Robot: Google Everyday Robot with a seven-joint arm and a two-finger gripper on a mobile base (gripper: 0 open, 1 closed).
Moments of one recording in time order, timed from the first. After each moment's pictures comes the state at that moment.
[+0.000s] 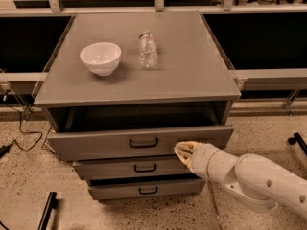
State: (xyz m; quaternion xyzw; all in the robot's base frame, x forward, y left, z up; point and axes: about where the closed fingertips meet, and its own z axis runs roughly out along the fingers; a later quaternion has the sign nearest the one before) arm 0.514 -0.102 0.650 -0.50 0.71 0.02 0.50
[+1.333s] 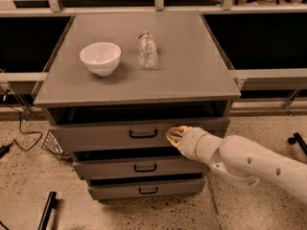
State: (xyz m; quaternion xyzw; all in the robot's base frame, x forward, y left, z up) arm 0.572 -0.081 0.661 -0.50 0.69 0.00 0.52
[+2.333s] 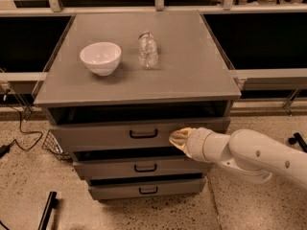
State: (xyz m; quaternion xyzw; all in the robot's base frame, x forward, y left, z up) arm 0.553 -0.088 0.660 -0.52 0.70 0.05 0.48
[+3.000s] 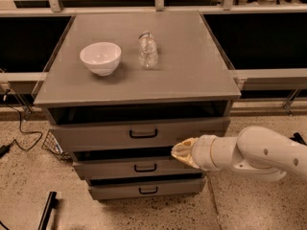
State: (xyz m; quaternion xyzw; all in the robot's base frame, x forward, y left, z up) arm 0.503 -0.092 0.652 -0.56 0.71 0.12 0.41
